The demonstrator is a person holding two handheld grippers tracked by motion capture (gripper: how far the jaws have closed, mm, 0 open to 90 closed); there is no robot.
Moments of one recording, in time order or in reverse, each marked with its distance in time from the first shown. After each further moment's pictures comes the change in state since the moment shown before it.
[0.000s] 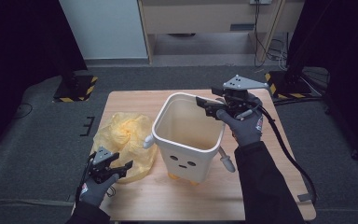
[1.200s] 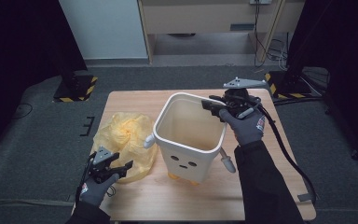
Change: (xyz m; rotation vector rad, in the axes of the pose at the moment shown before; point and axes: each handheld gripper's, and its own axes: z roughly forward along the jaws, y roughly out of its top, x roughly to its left) left arm 0.000 0.000 0.000 0.002 0.000 0.004; right arm -0.009 -0.005 0.000 0.152 0.006 0.081
